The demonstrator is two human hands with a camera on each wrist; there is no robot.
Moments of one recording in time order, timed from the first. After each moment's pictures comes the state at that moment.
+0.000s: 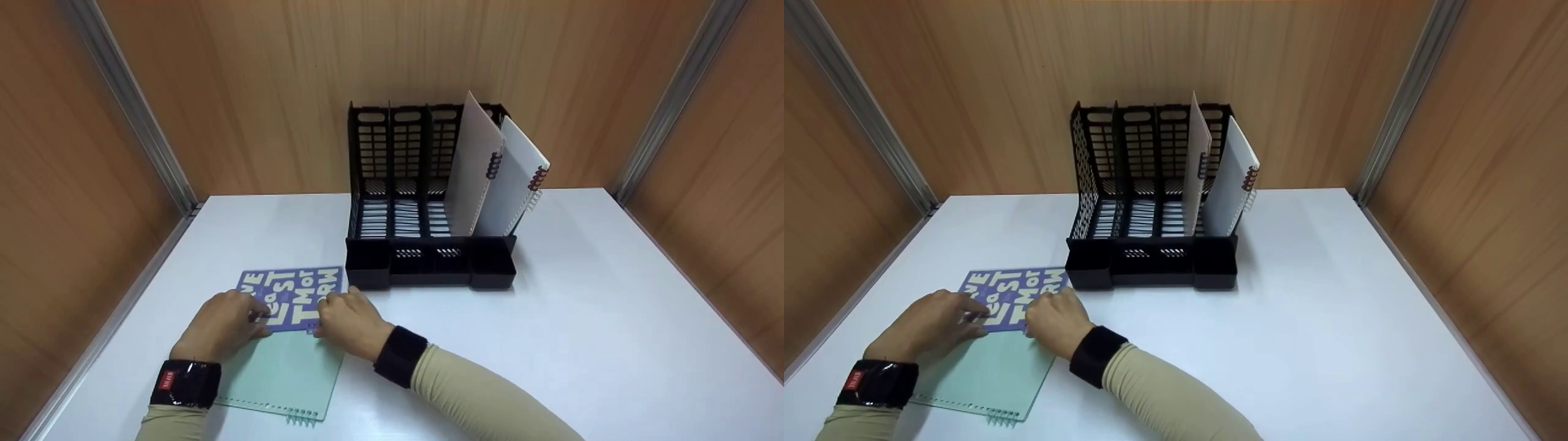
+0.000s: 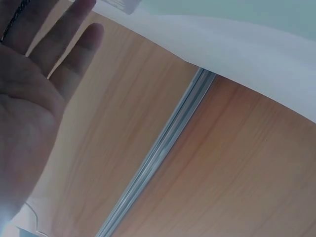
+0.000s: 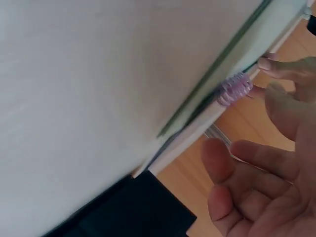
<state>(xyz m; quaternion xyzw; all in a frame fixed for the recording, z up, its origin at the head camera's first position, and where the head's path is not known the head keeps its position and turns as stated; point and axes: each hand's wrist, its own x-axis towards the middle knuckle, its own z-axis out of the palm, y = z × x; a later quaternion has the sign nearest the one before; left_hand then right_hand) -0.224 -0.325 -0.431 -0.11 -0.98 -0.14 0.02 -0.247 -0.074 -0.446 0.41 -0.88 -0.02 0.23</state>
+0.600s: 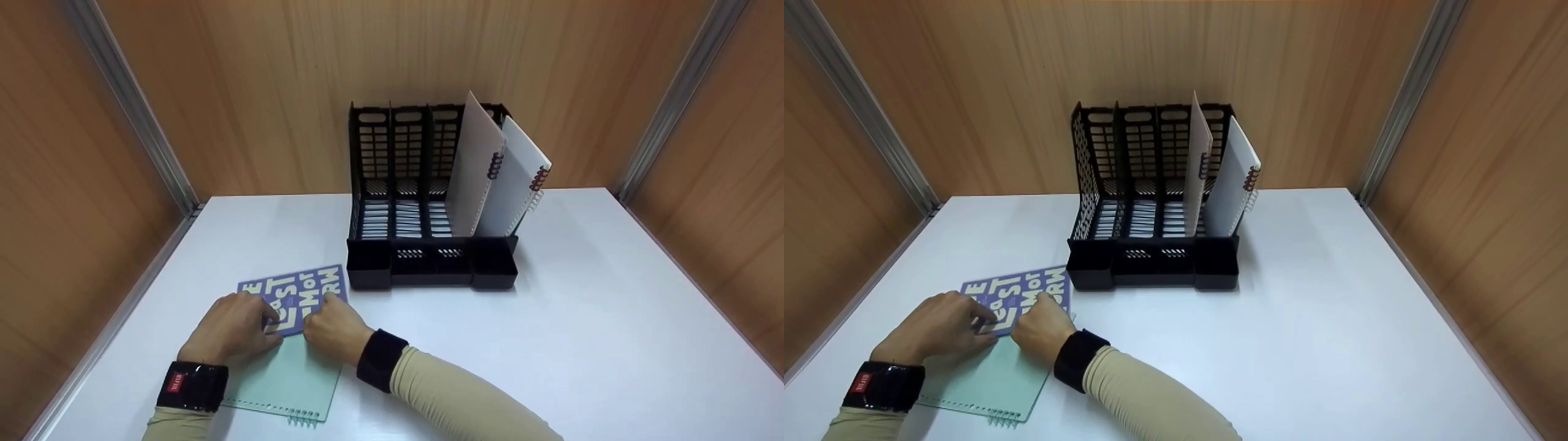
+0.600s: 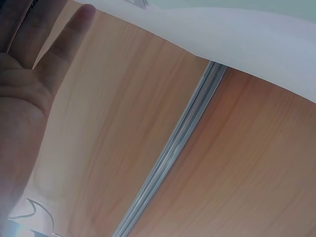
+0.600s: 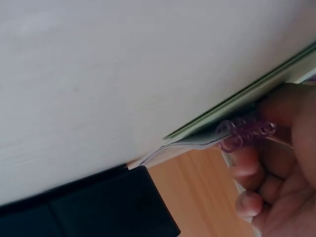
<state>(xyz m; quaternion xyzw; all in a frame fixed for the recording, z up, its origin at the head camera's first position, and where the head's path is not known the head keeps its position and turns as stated) -0.225 -0.311 -0.426 -0.14 -0.99 -0.10 0.02 -0.249 -0.106 -0.460 0.47 -0.81 -0.26 0.22</state>
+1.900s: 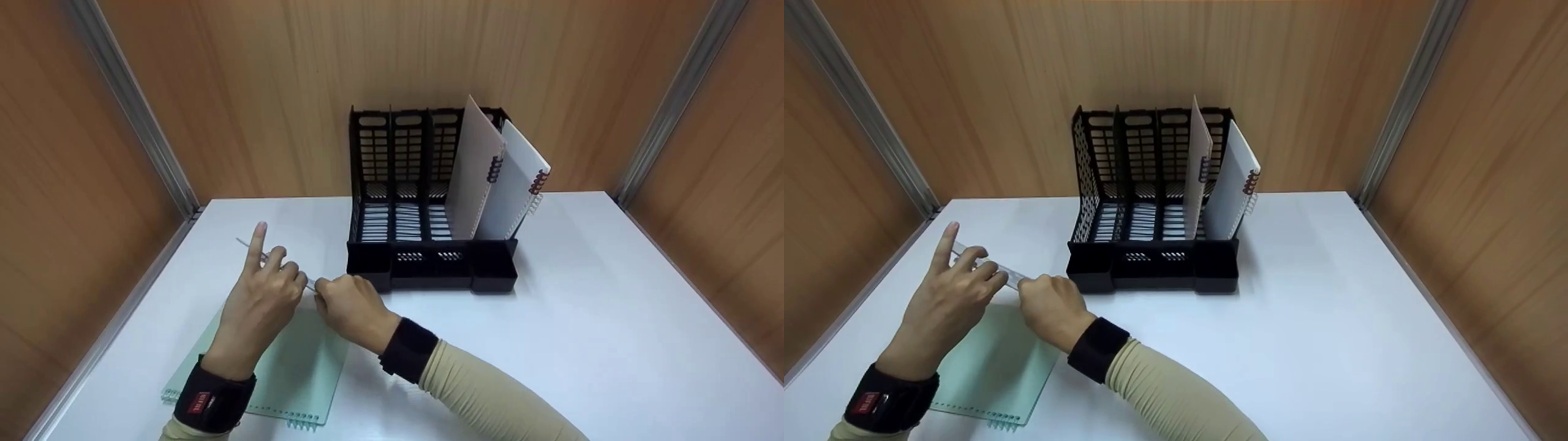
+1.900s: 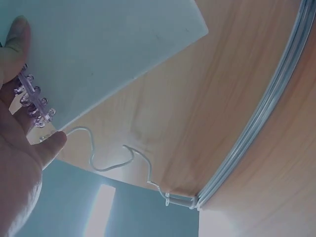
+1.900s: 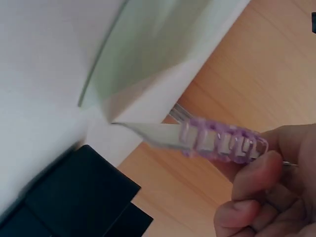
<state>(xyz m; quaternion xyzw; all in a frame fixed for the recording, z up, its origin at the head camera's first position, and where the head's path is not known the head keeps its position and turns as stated) -0.204 -0.238 -0.356 -0.28 -0.85 0.22 0.40 -0.242 -0.070 -0.397 0.38 -0.87 0.17 0.25</state>
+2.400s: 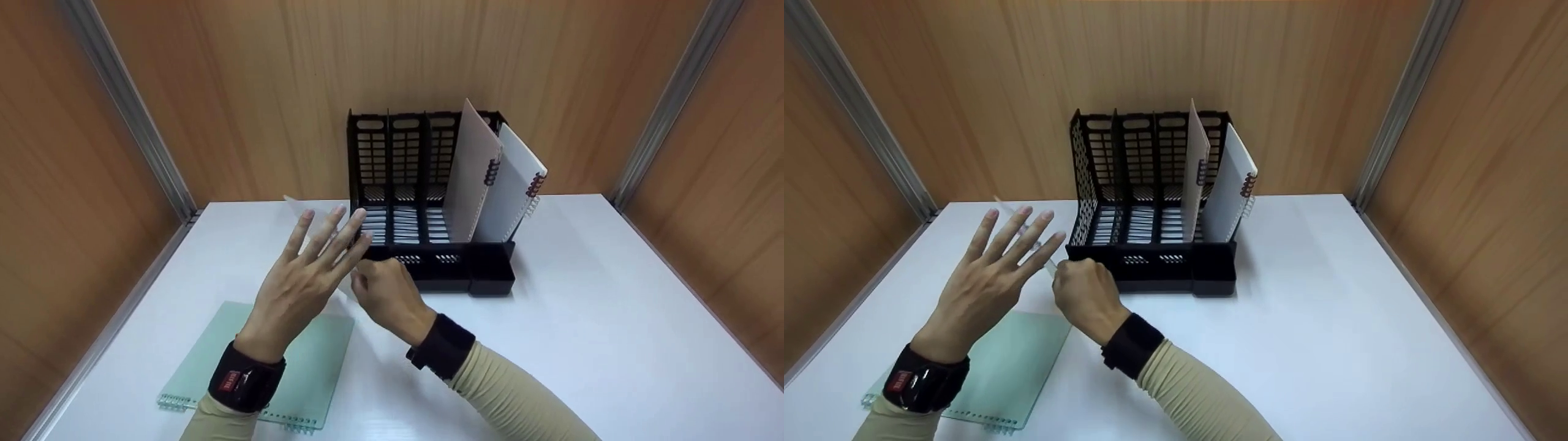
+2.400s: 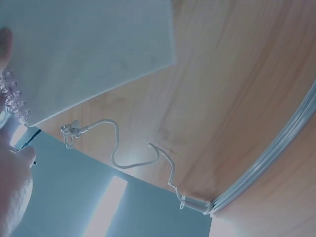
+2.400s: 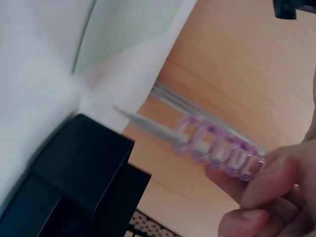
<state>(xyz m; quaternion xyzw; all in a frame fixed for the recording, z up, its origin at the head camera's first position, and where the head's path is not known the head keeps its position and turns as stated) -0.218 -0.195 -0.337 -0.31 -0.83 0.18 0.43 -0.250 -0.019 -0.377 0.35 -0.83 0.32 0.29</state>
